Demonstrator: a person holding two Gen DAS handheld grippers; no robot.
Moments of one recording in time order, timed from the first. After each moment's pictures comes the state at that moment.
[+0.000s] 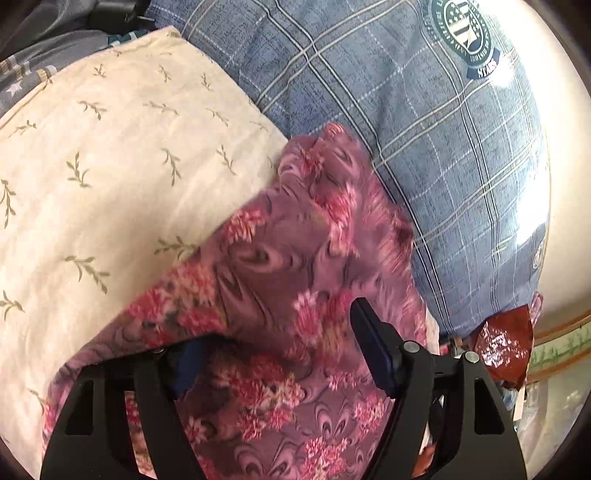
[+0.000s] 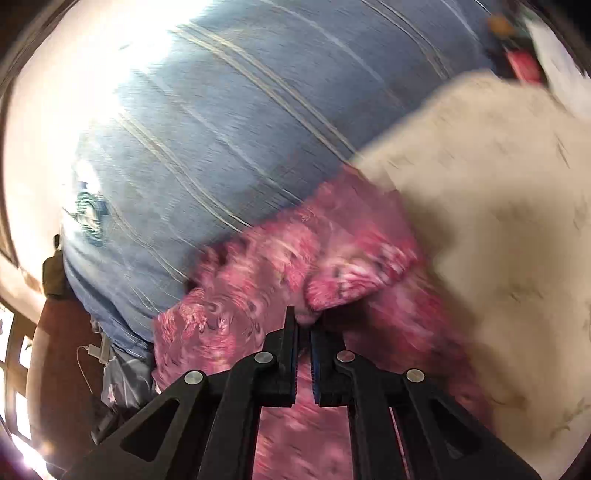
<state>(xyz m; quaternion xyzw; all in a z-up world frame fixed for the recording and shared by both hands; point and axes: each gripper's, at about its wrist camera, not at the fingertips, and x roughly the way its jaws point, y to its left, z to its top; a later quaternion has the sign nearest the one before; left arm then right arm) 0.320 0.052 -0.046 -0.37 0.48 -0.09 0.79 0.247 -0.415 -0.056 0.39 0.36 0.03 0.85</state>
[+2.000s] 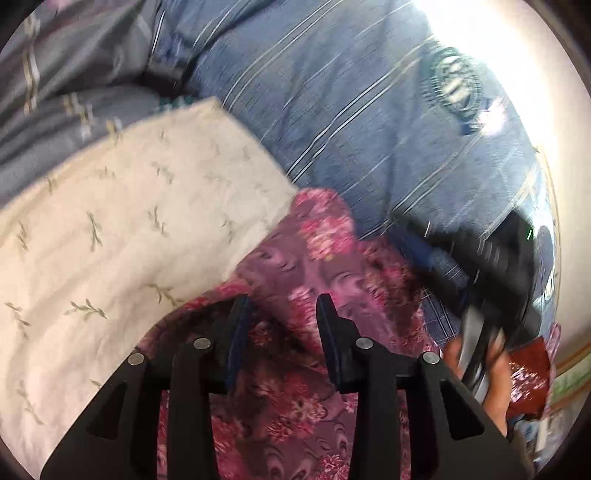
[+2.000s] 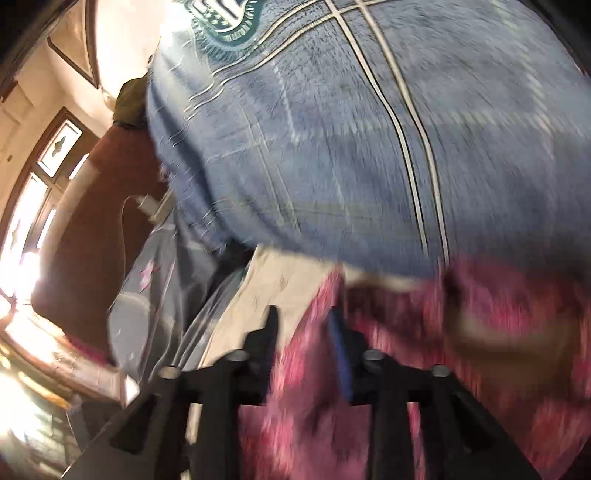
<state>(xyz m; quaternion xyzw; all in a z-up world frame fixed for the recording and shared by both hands) 0.278 0.070 -0.009 -0.35 0.38 0.00 0.86 0.419 -0.192 -0.017 0.16 0.46 0.33 0.81</state>
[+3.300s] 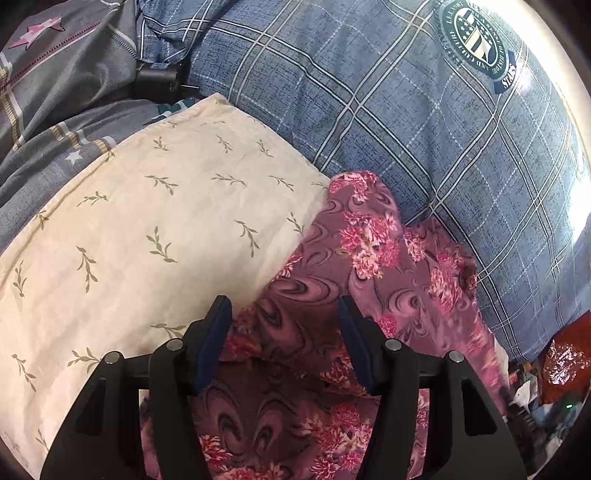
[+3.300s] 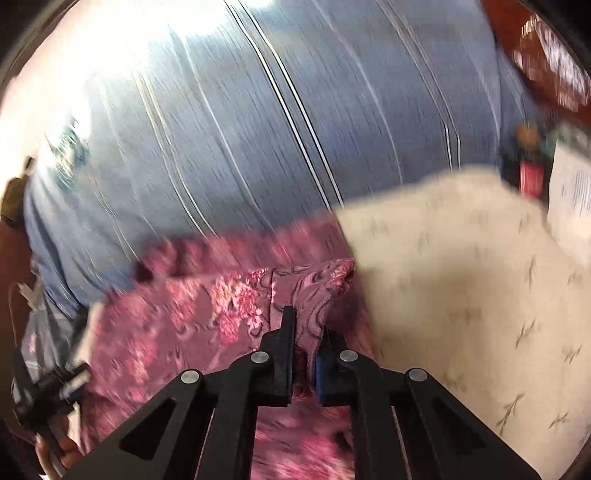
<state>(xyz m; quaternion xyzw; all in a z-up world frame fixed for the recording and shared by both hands) 0.317 0.063 -0.037 -0.27 0.44 0.04 0.85 0.275 -0.401 -0.041 0.19 0.39 -0.04 0.90</state>
